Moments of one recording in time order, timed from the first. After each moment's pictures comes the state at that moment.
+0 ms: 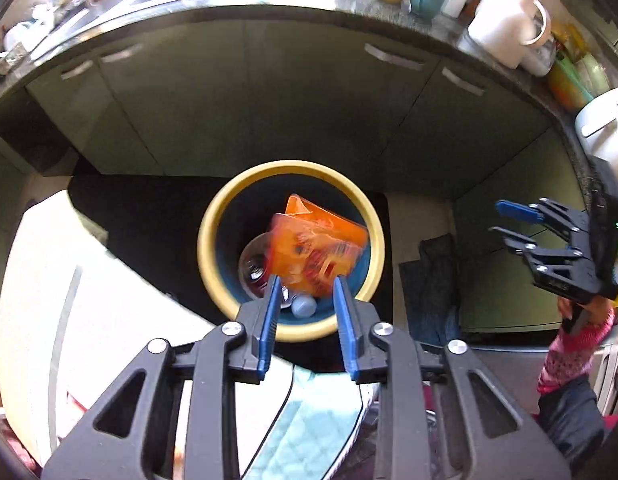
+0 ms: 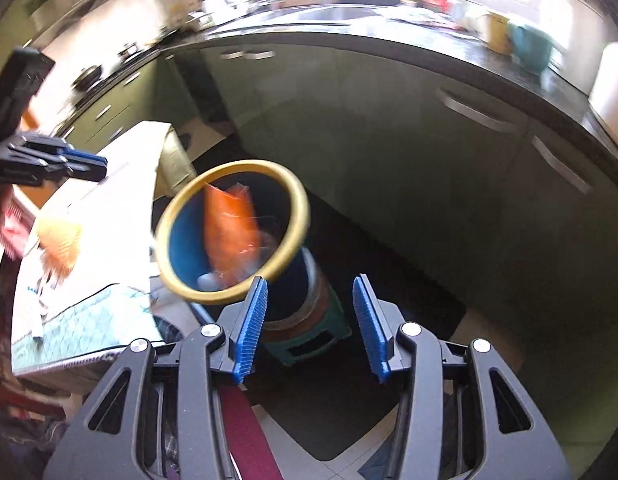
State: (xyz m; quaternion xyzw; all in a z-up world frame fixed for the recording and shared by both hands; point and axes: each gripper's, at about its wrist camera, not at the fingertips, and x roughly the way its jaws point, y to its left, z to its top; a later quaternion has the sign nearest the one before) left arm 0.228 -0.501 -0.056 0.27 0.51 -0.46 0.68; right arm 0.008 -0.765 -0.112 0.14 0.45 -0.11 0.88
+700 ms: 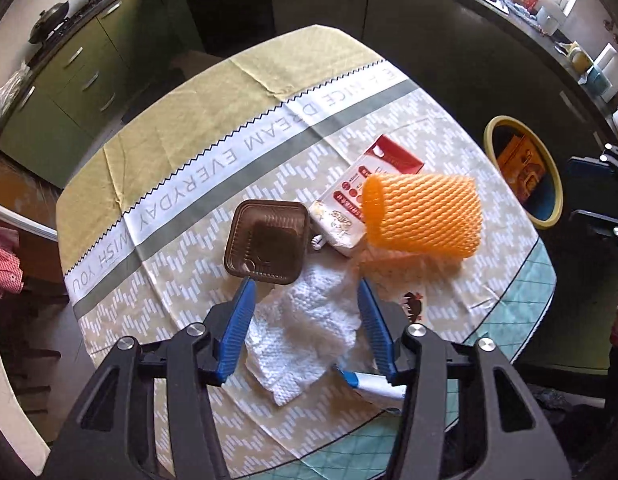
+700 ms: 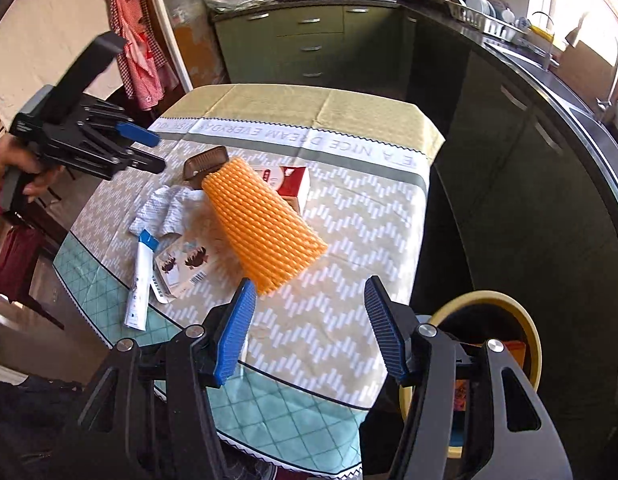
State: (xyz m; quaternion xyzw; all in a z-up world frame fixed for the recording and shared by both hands) left arm 0.324 -0.141 -0.085 0.19 0.58 -0.22 0.76; right arm 0.216 -0.461 -0.066 -0.07 0.48 0.19 0.85
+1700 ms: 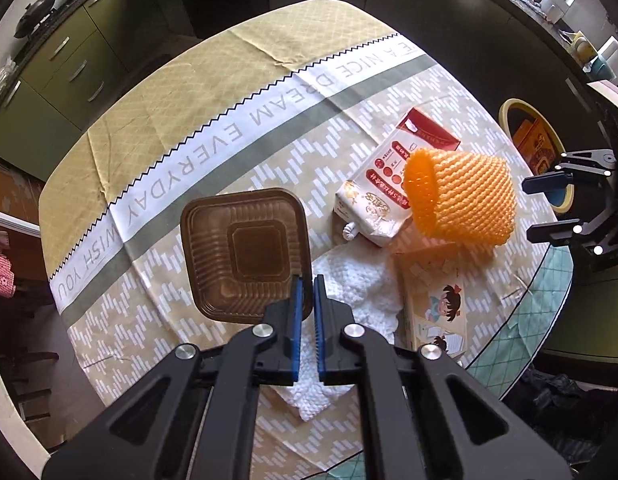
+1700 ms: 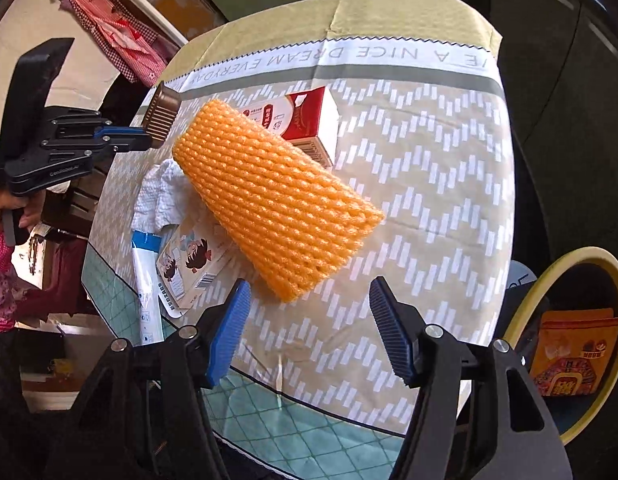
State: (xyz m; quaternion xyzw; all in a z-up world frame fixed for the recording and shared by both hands) left arm 0.338 -0.119 -0.116 0.19 0.59 -0.23 0.74; right arm 0.280 -0.448 -0.156 0.03 0.62 0.23 0.75
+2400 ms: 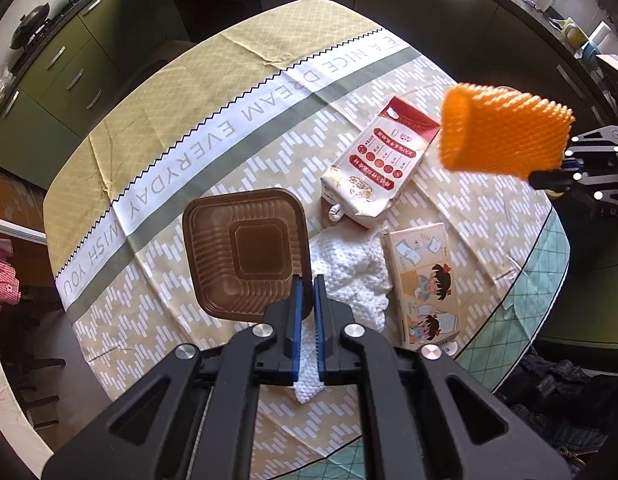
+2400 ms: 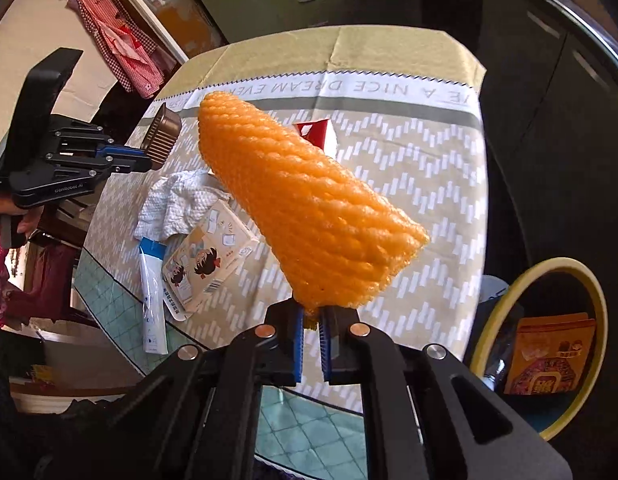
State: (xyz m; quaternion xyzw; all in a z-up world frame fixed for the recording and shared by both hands) left arm 0.321 -0.120 -0.107 0.21 0.59 -0.24 0.74; right arm 0.255 -0.457 -0.116 0.01 0.57 0.20 0.80
